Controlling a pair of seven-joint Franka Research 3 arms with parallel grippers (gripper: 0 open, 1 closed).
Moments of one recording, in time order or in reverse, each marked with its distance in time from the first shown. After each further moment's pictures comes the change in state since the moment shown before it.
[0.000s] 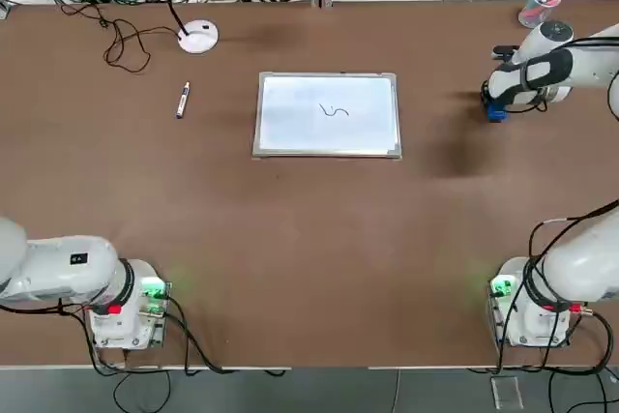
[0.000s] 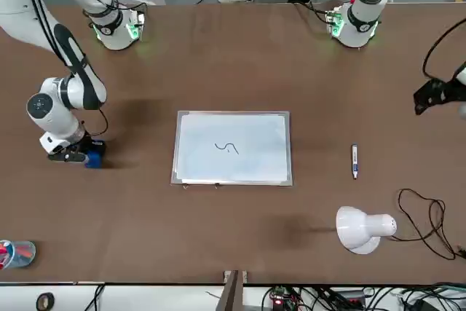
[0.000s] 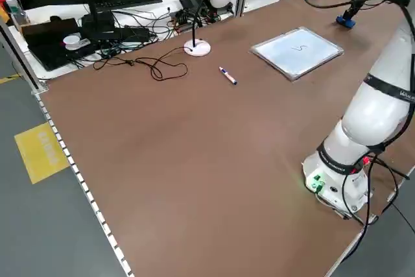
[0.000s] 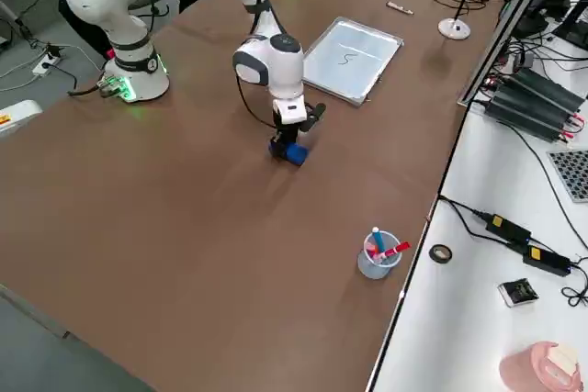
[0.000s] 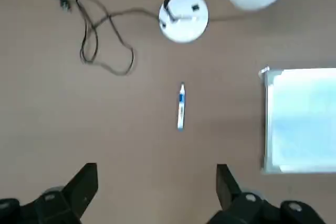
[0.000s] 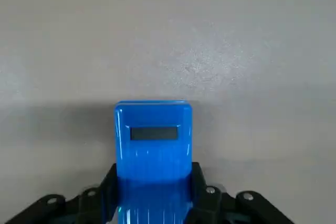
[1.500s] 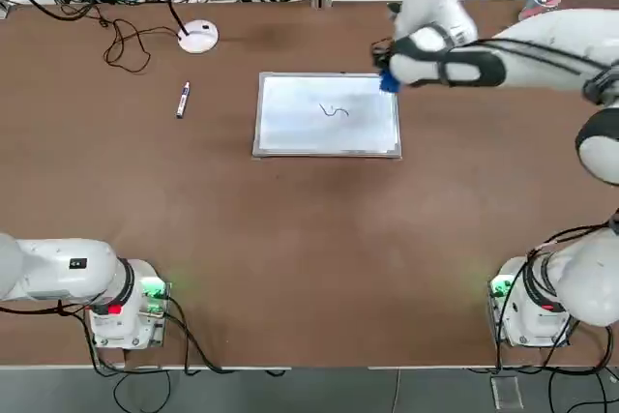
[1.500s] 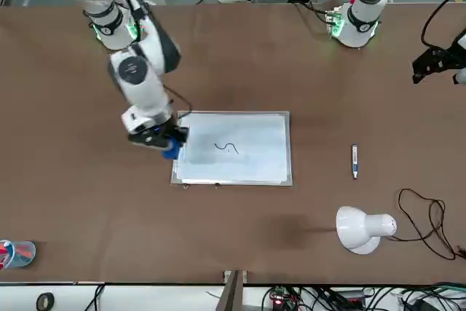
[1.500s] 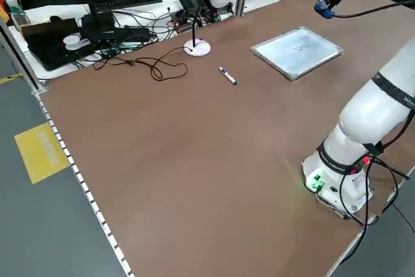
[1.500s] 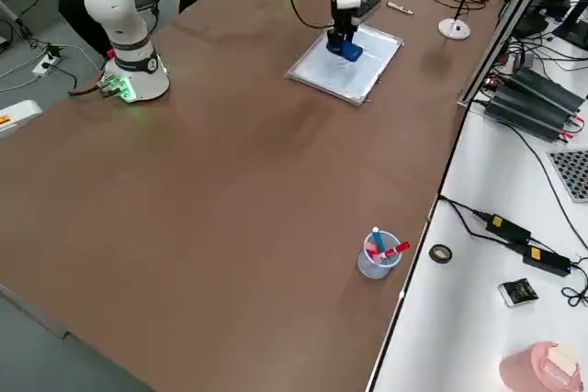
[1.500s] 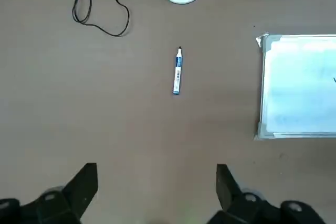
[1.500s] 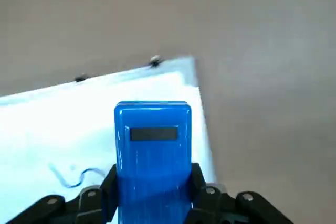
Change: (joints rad) left arm -0.059 -0.156 0.078 -0.189 -0.047 -0.003 0.013; right arm 0.570 -0.072 0.016 0.325 0.002 -0.312 0.740
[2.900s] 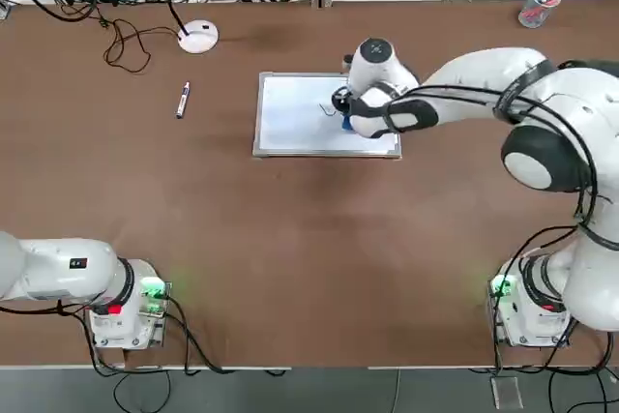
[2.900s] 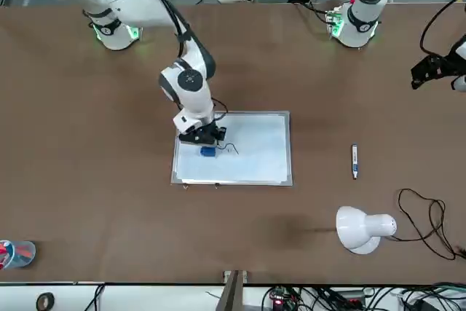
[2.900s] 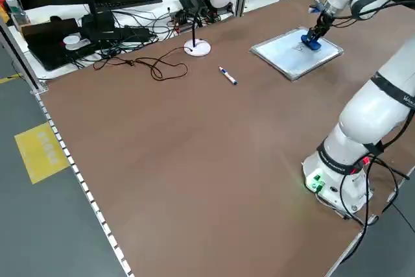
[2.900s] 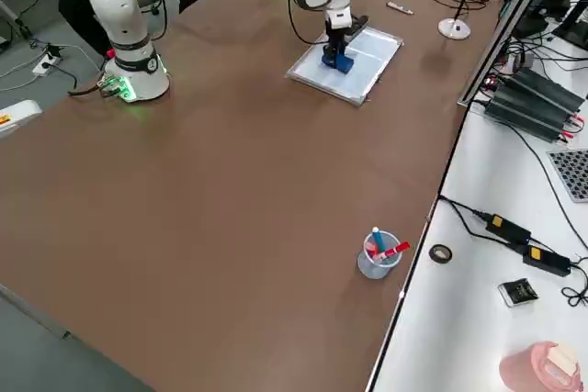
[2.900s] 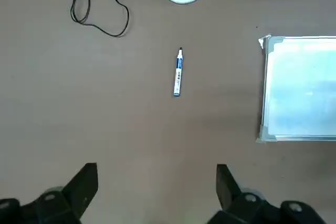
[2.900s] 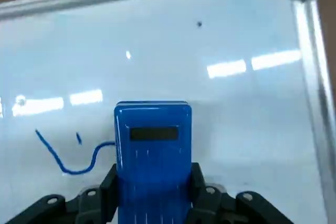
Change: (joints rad) left arm 0.005 0.025 0.001 -0.004 0.000 0.018 0.000; right arm 0.152 0.274 -0.009 0.077 -0.002 0.172 0.121
